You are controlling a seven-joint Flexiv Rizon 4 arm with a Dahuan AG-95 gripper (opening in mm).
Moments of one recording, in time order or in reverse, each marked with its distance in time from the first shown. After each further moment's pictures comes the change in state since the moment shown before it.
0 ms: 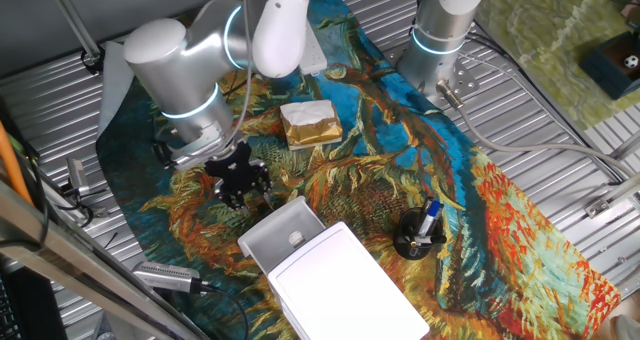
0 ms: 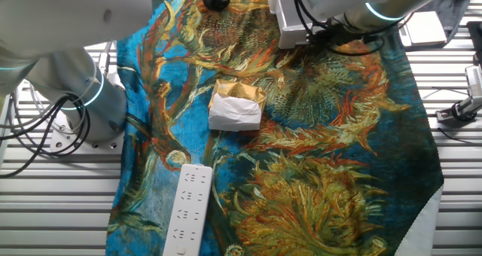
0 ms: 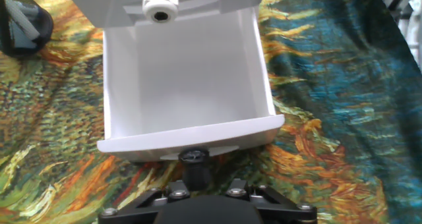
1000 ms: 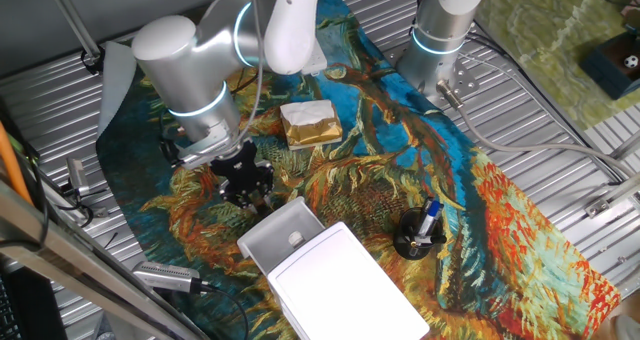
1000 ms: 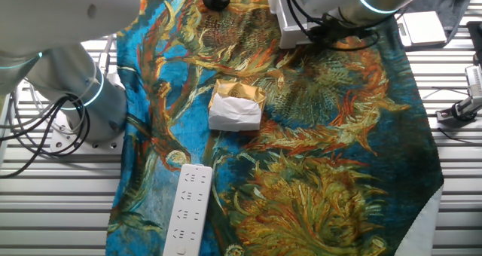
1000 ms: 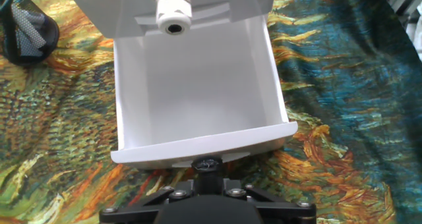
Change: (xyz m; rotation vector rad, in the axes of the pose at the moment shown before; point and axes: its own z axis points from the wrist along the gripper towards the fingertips) arm -0.007 0.005 -0.005 0.014 0.009 -0.006
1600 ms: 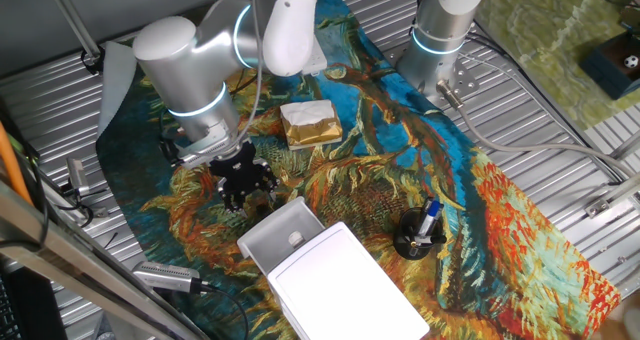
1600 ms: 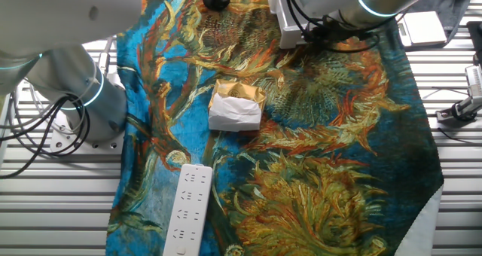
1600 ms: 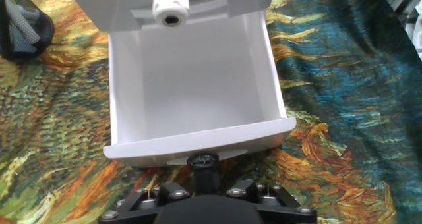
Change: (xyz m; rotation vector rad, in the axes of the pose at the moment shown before) arm 0.005 -0.004 0.009 0.005 -0.014 -0.008
